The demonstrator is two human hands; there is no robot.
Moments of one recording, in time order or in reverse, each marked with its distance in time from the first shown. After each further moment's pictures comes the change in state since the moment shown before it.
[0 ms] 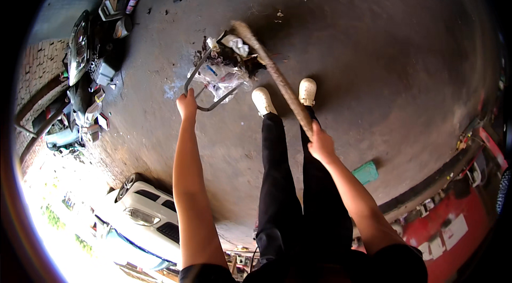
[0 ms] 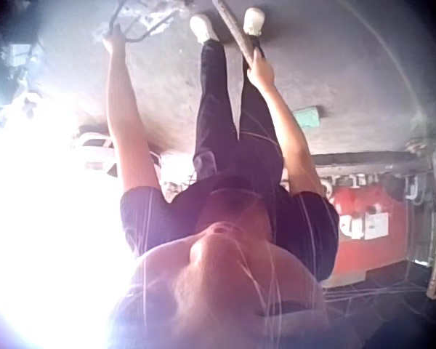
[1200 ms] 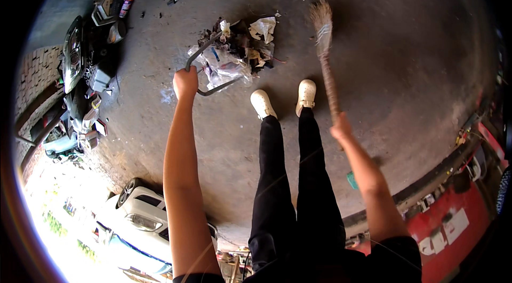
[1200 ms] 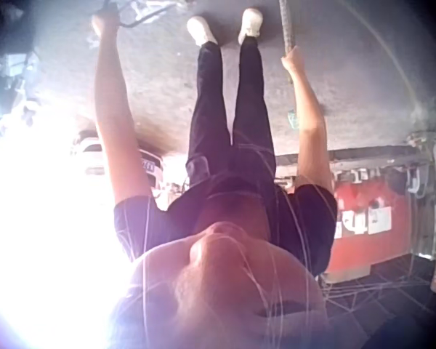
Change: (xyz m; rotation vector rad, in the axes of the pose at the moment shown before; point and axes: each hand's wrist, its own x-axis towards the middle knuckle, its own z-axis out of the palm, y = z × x) left_hand 0.028 0.107 0.008 0.309 -0.033 0.186; right_hand 0.083 0.116 0.032 -0.062 0.098 0.390
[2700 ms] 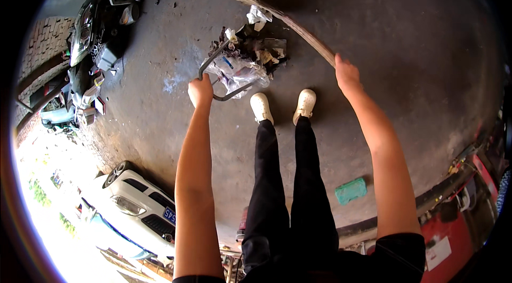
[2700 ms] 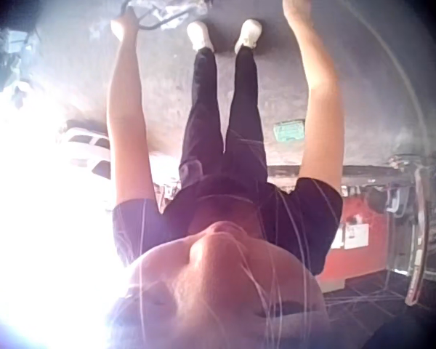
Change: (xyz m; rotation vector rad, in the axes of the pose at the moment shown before) left_hand -0.049 0.012 0.027 -0.125 0.064 -0.249; right_hand 0.136 -0.136 -0.162 -0.354 0.335 -0.518
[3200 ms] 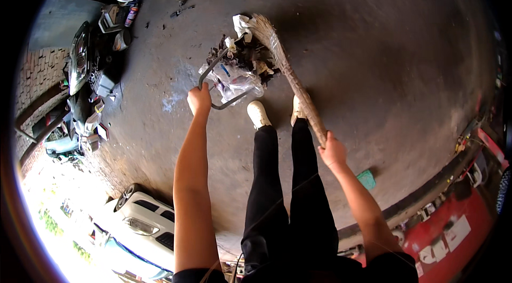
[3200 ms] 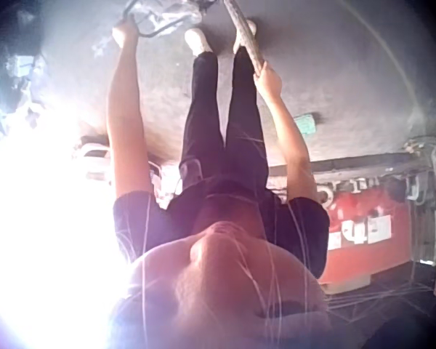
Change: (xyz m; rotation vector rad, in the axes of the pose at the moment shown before) left_hand 0.001 0.011 -0.004 -0.006 -0.049 0.133; right_hand -0.253 -0.049 -0.001 0.352 -0.276 0.242
